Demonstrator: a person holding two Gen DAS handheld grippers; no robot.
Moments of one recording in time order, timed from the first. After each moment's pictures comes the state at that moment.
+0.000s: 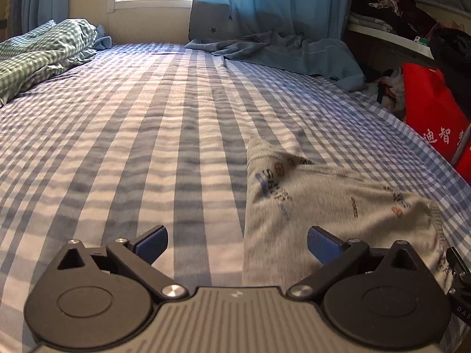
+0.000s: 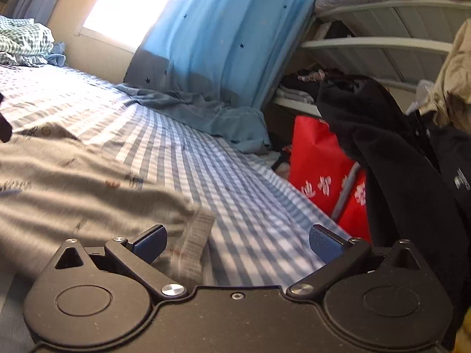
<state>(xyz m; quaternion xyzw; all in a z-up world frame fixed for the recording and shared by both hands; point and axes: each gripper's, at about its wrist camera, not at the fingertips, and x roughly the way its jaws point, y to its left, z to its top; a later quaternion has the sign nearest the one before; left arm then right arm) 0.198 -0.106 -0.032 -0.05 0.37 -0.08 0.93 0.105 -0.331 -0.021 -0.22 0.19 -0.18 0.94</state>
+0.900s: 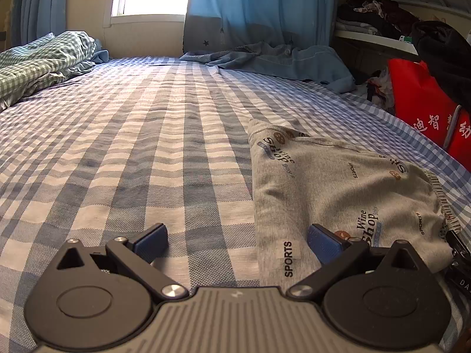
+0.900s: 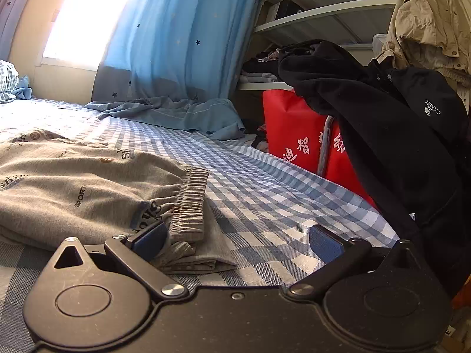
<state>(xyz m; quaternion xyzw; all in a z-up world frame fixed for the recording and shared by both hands) 0.160 -0.099 -0.059 -0.04 0.32 -0.09 0.94 0.074 -0.331 -0.057 -0.12 0.17 -0.23 0.95</state>
